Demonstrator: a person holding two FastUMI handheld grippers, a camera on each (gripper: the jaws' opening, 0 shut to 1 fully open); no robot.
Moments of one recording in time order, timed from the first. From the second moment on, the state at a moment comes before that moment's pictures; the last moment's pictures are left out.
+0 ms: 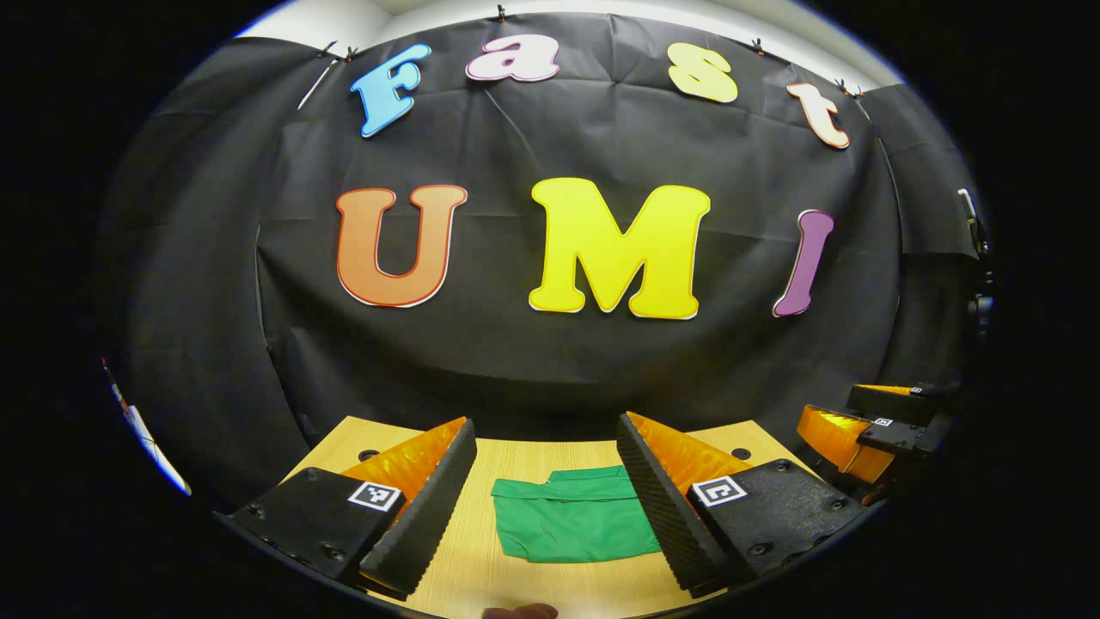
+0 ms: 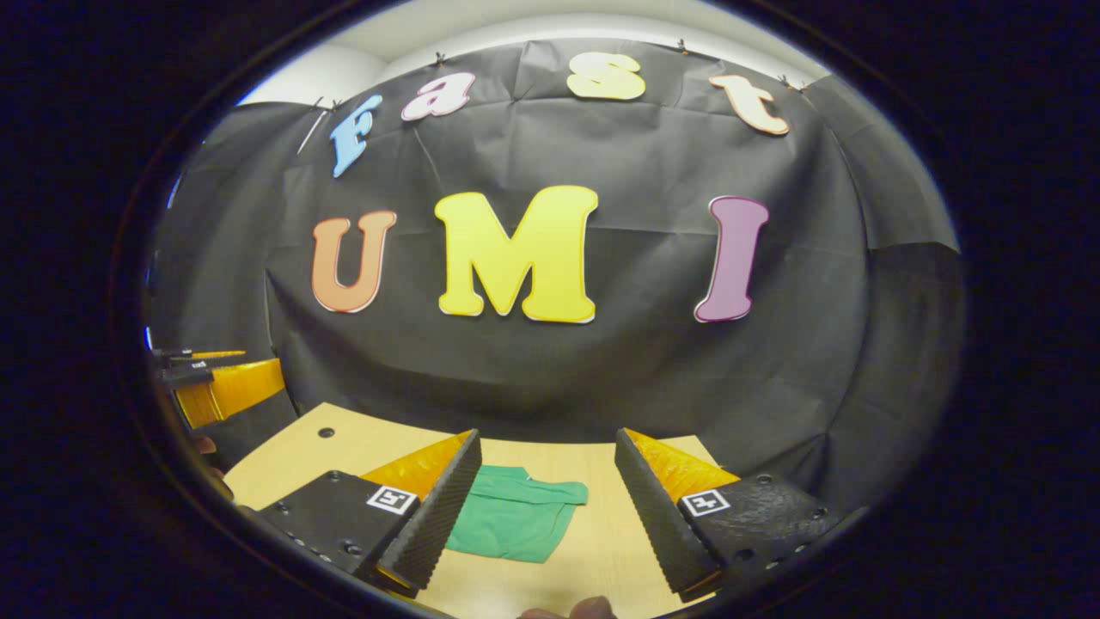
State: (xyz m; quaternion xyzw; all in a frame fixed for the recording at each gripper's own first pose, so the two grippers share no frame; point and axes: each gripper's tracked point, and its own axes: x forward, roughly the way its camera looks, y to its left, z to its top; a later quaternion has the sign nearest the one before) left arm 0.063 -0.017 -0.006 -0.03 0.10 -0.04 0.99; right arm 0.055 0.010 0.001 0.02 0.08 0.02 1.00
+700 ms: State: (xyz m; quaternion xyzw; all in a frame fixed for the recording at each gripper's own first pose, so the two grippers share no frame) left arm 0.026 -0.012 0.019 -0.01 0.07 -0.04 1.00; right arm 0.010 0.031 0.031 0.02 0.05 0.02 1.00
